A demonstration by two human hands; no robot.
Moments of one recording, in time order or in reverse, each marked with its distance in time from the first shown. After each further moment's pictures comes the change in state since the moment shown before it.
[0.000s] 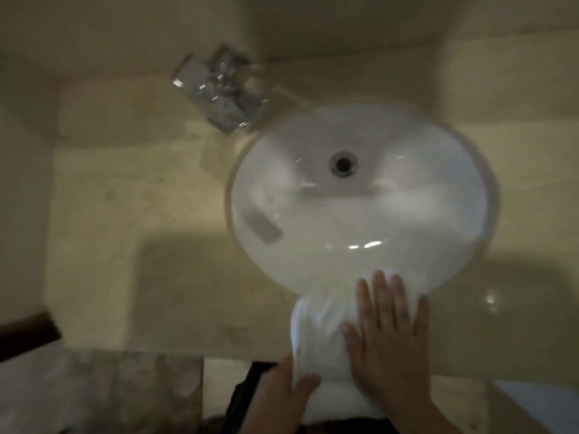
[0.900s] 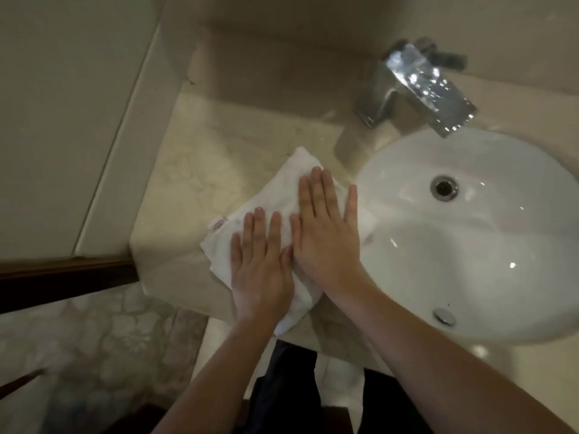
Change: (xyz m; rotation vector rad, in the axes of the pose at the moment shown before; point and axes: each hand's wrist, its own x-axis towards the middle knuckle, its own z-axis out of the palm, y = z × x) left_hand 0.082 -0.084 -0.169 0.465 0.749 0.158; right_hand 0.175 -0.258 0.014 -0.023 -0.006 -0.353
